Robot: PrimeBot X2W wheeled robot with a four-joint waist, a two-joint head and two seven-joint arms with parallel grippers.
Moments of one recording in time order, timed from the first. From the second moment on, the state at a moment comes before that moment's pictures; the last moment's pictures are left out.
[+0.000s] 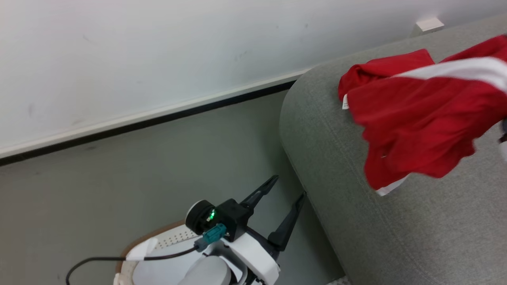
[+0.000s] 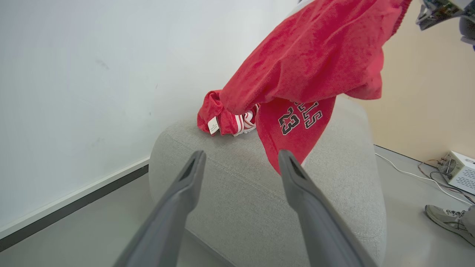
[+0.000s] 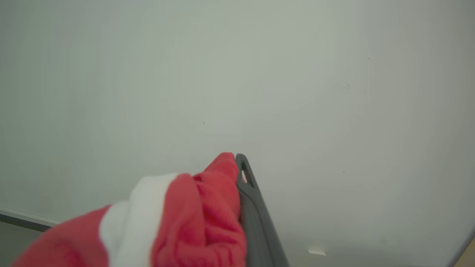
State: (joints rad) left arm -0.43 0.06 -0.64 0.36 -0.29 -0.11 -0.26; right arm -0.70 -0.60 0.43 0.25 0.63 0.13 -0.23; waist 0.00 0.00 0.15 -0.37
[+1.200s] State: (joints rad) left arm -0.57 0.08 -0.64 0.39 -0.26 -0.09 -0.26; right arm -0.94 -0.81 0.64 0.94 1.00 0.13 0.18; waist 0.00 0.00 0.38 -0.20
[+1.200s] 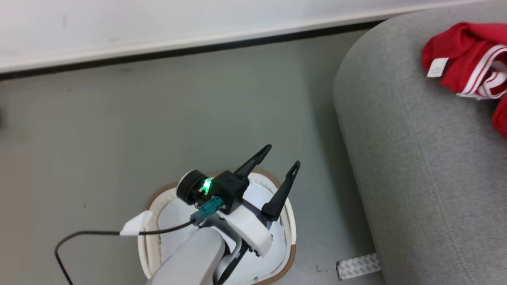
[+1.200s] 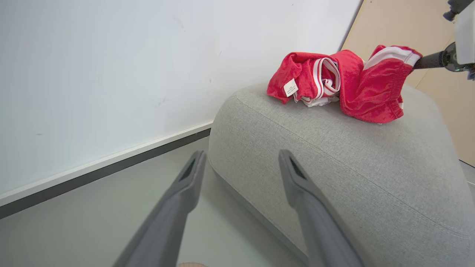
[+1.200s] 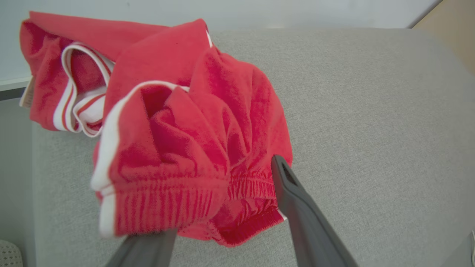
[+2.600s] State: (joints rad) left arm -0.13 0.11 -0.10 0.19 -0.31 0.04 -0.26; right arm -0.29 -0.37 0.26 0.33 0.63 0.13 -0.26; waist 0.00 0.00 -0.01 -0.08
